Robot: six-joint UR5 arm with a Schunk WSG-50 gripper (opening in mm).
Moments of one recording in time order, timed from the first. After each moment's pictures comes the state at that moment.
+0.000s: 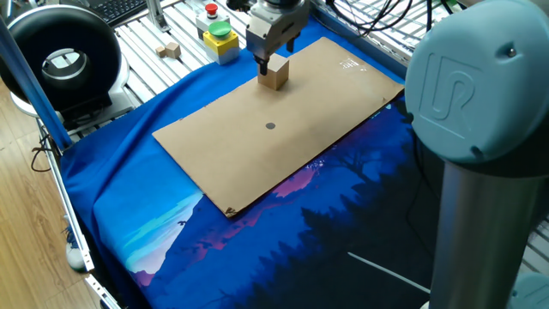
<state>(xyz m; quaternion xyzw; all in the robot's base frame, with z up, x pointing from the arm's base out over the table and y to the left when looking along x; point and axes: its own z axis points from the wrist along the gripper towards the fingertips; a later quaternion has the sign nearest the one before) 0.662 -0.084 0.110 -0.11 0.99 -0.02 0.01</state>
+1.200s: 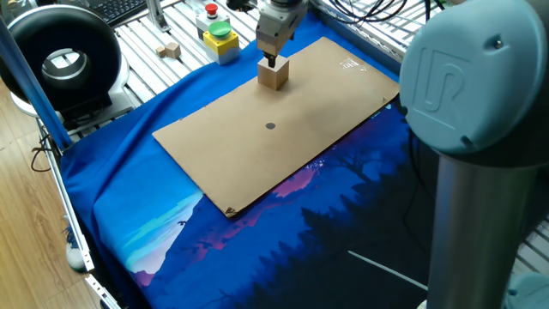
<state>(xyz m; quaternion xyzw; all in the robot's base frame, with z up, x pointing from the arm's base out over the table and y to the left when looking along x) 0.700 -0.121 0.090 -0.19 0.98 -0.06 0.05</state>
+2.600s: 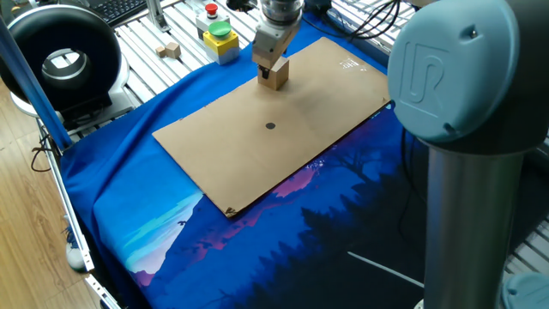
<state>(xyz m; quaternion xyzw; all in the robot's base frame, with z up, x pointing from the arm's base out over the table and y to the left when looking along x) 0.716 -0.114 0.050 -0.18 0.98 -0.04 0.07</state>
